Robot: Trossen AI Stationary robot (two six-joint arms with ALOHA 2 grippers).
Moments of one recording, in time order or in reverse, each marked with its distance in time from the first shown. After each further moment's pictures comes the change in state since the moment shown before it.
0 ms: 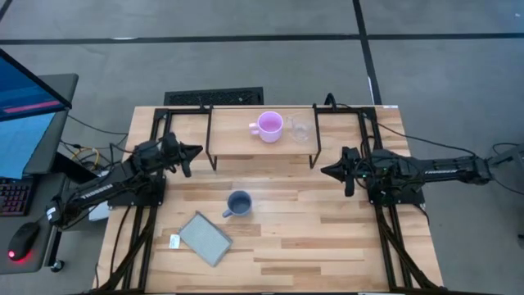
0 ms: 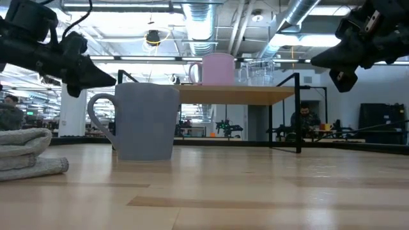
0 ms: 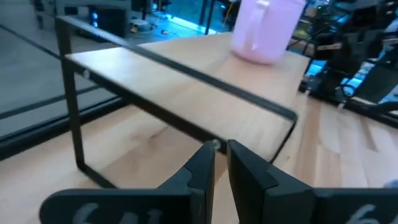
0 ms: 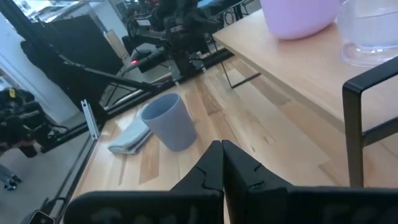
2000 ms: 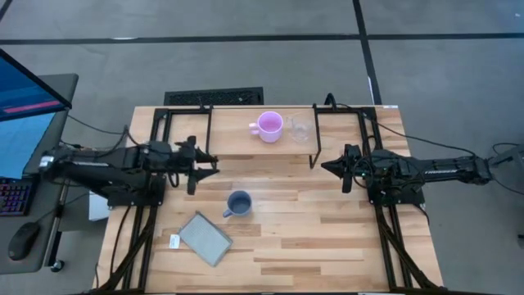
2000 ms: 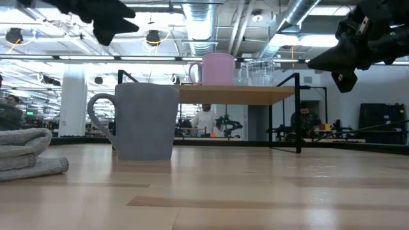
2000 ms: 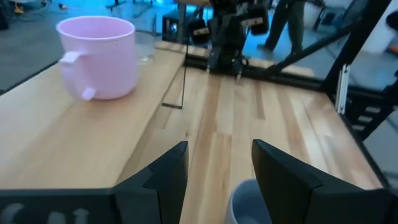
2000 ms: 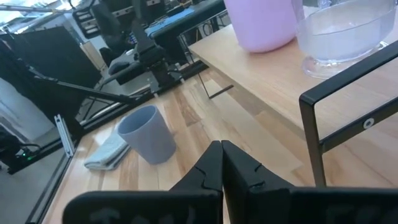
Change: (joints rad) left arm -0.550 0.506 0.514 -0.124 -0.172 0.032; right arm 0.000 0.000 0.000 0.000 0.105 0.008
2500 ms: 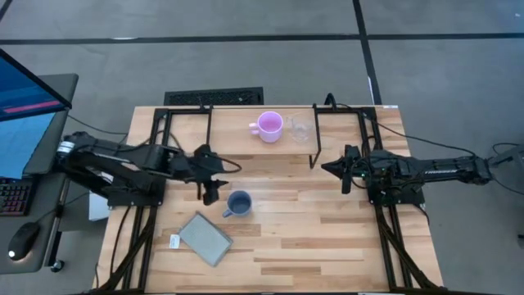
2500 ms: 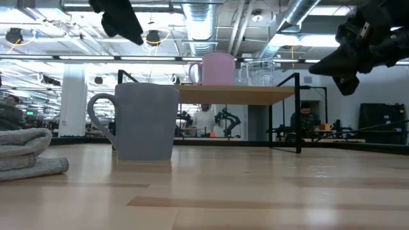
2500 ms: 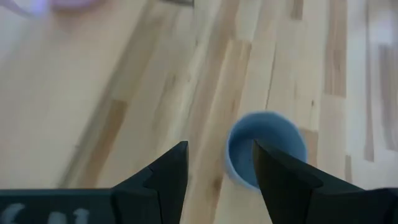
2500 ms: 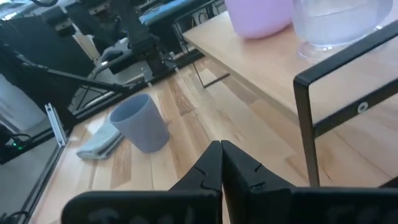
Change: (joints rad) left arm -0.152 0.472 0.466 -0.568 -0.138 -0.167; right arm 0.000 0.000 0.000 -0.047 0.000 -0.008
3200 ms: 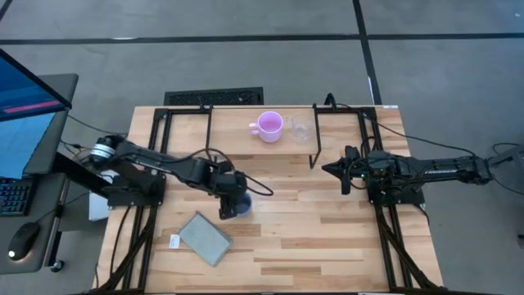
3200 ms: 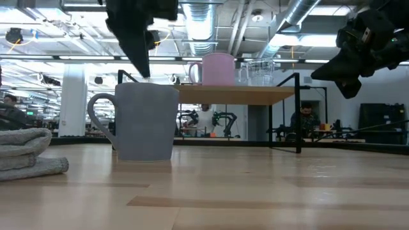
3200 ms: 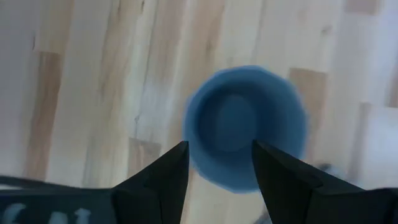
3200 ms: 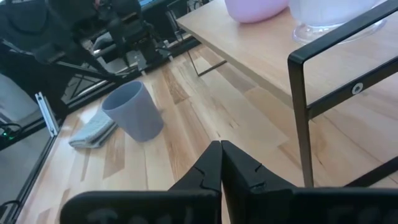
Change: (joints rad) left arm -0.020 0.404 0.223 -0.179 0.127 0.000; right arm 0.000 0.000 0.000 -0.051 -0.001 -0.001
